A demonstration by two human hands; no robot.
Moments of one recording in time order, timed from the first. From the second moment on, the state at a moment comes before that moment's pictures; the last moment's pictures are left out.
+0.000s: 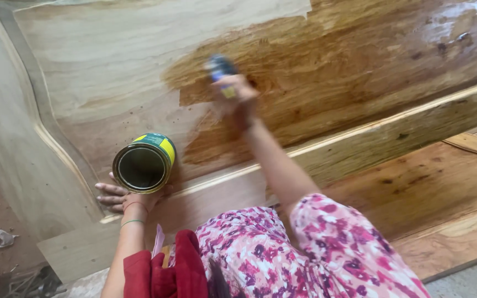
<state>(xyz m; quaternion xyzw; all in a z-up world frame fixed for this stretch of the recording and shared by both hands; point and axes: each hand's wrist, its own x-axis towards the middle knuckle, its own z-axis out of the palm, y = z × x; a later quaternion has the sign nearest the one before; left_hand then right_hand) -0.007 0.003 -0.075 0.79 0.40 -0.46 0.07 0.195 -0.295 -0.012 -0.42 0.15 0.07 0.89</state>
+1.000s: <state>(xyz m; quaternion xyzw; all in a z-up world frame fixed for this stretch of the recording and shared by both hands) -0.018 0.008 -0.092 0.80 0.40 -0.44 0.06 0.316 -0.217 -0.058 -0.84 -0.25 -0.28 0.40</state>
